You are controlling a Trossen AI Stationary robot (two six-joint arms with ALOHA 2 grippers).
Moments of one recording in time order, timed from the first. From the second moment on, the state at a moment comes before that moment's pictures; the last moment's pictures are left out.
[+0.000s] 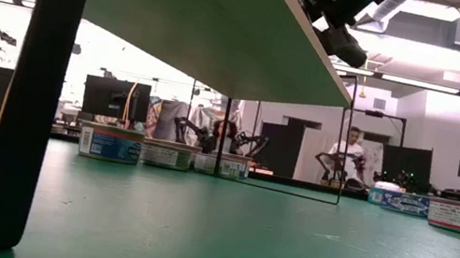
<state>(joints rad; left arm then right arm) 0.15 1.36 0.99 -0.05 0.08 -0.32 0.08 1.56 1.26 -0.47 0.79 -0.92</state>
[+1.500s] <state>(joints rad) 0.16 1.37 1.22 -0.32 -0.07 -0.18 0.08 1.55 1.25 -0.44 0.68 -0.81</state>
